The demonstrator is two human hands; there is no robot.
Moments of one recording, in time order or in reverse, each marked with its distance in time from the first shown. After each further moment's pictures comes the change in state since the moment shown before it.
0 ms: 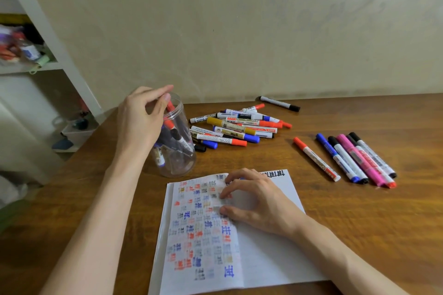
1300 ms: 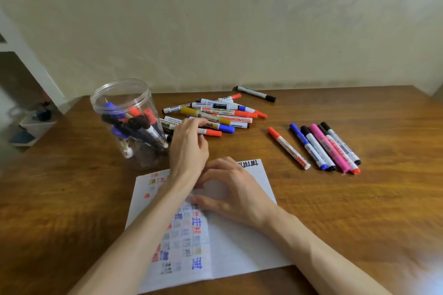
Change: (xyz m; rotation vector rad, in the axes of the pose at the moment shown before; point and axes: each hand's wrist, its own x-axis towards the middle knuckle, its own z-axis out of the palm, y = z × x) left_hand -0.081 0.020 0.143 0.113 -0.200 -0.047; right_hand -0.004 -0.002 0.002 -0.014 0.154 -0.055
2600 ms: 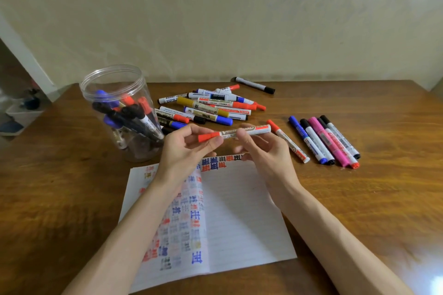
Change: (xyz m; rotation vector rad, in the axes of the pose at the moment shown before) left_hand -0.030 0.010 -0.037 -0.836 -0.274 -0.338; right_hand 0.003 0.014 -0.036 0.701 0.453 0.558
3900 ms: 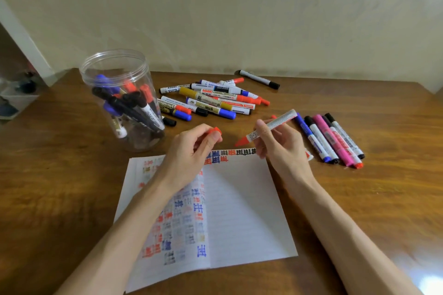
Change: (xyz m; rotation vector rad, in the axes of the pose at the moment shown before) left_hand 0.003 -0.022 -0.009 0.415 -0.166 0.301; right_hand 0.008 -0.003 -0.018 -0.189 0.048 -0.058
